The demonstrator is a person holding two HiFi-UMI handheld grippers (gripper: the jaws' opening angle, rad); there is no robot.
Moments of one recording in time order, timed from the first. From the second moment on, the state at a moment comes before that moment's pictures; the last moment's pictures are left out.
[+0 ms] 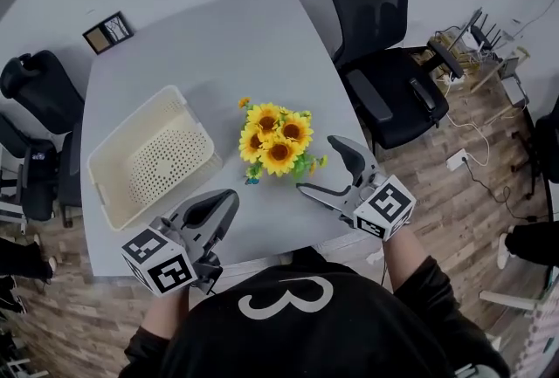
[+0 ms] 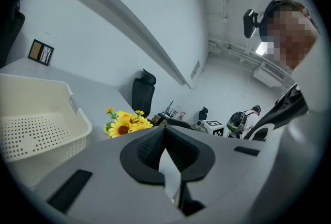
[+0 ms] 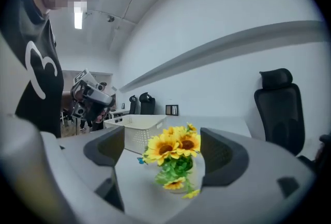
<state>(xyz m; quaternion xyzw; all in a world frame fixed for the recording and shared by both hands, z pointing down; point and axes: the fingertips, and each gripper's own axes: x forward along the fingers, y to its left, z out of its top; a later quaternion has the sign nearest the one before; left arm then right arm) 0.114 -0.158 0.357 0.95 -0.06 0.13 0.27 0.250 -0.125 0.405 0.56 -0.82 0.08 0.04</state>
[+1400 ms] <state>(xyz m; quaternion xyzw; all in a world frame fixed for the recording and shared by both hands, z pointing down) 0.016 0.004 0.287 0.98 -0.01 0.06 0.20 0.052 0.046 0.294 0.43 -0.90 0.10 0.00</state>
